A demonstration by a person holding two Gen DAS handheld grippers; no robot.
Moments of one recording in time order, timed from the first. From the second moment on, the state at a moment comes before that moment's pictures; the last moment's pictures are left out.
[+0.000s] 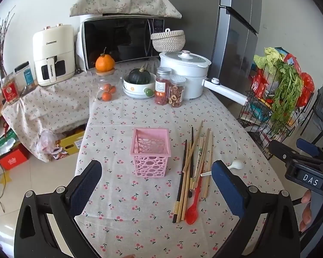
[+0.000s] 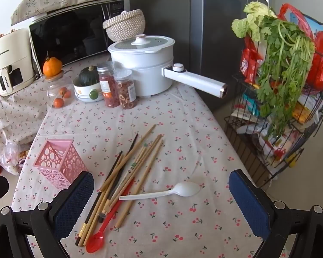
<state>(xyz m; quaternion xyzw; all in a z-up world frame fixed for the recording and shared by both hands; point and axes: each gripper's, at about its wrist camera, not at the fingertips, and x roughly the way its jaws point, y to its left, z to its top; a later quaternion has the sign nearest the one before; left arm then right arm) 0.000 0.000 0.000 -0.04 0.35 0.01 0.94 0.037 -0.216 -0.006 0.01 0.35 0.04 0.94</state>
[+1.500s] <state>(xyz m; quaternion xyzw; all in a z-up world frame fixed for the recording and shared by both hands) -0.002 -0.004 -0.007 -0.03 0.35 0.01 0.94 0.040 -0.215 -0.012 0.02 0.36 0.04 0.93</state>
